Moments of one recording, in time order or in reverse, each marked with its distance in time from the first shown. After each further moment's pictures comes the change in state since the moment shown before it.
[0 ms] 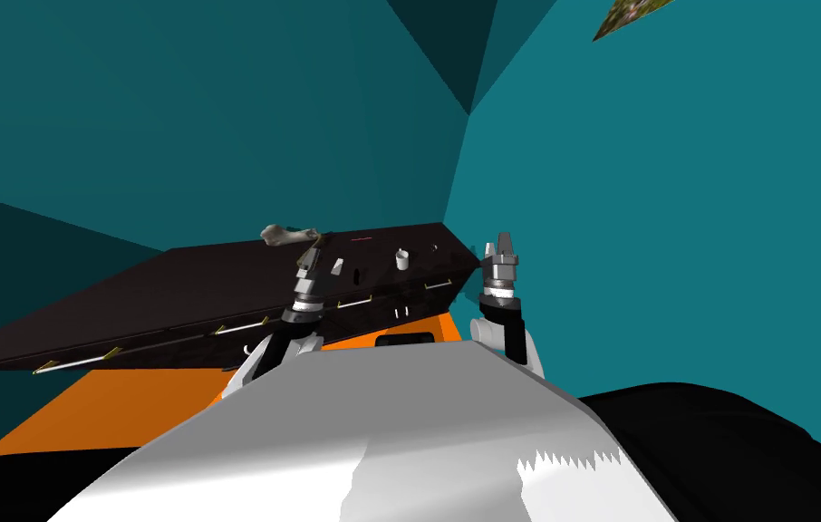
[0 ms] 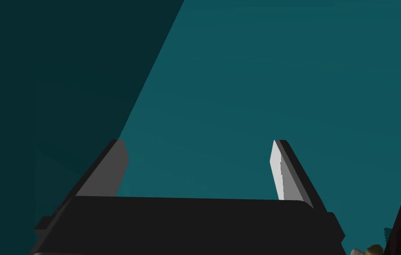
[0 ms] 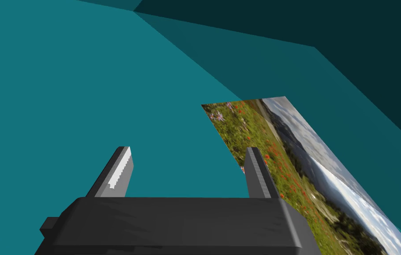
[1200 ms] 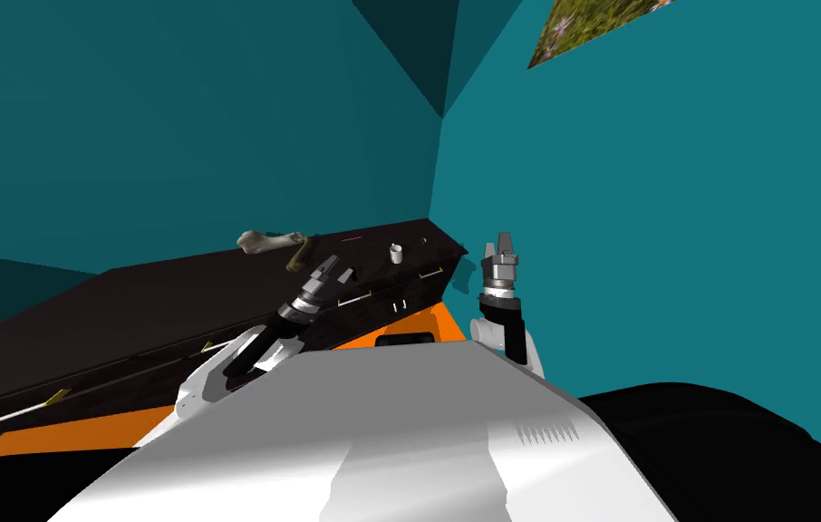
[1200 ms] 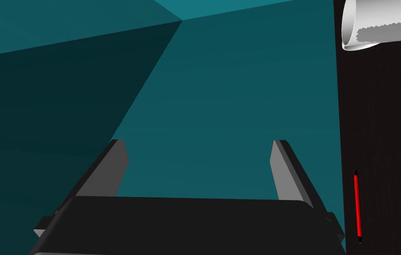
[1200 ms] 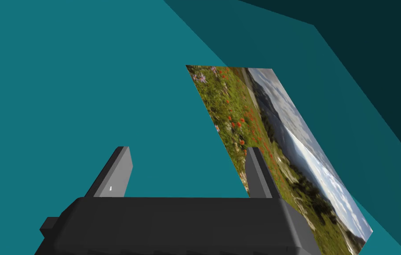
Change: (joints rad) left arm -0.012 0.373 -0.040 -0.005 0.048 0.107 0.115; right arm 0.000 0.000 0.000 0.000 0.000 0.000 0.000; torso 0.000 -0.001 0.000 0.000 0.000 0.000
